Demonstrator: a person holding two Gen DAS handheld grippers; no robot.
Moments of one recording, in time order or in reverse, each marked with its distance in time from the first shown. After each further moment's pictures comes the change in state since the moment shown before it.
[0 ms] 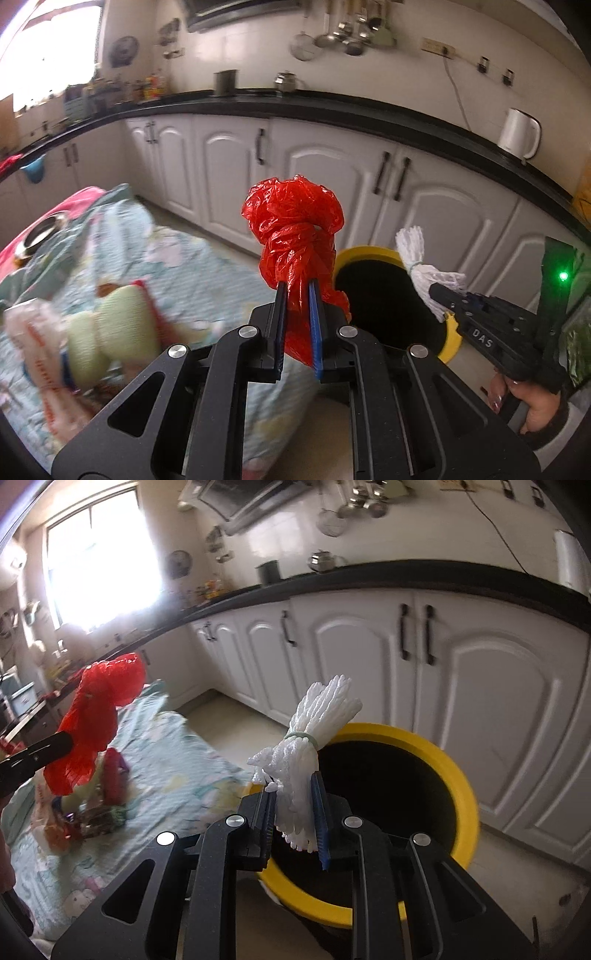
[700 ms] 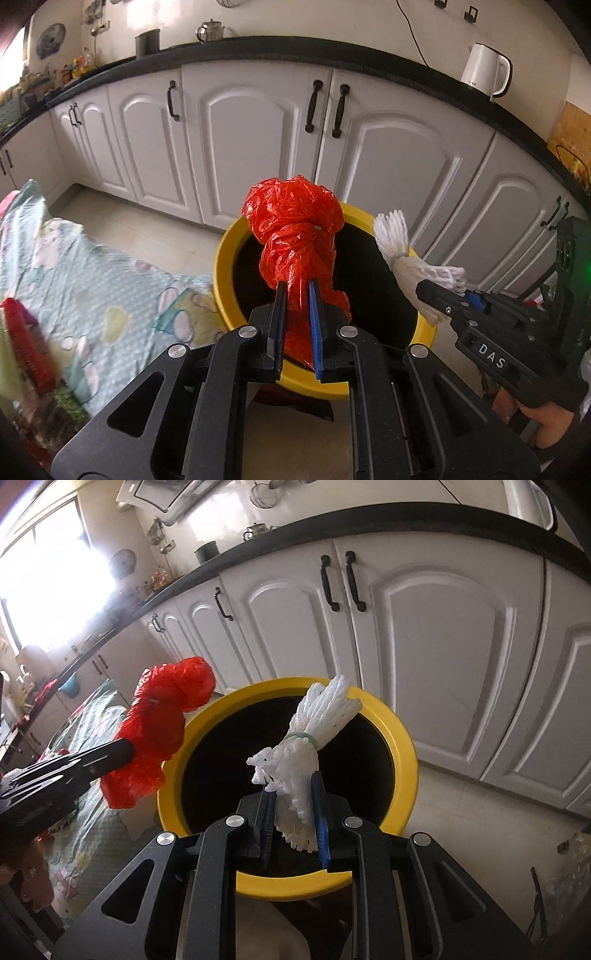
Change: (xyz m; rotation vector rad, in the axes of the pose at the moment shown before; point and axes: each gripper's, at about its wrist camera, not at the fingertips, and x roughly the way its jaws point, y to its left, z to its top) left arm 0.109 -0.077 -0.007 0.113 0.195 -0.165; right arm 0.006 -0.076 -0.029 0.152 0.109 -0.096
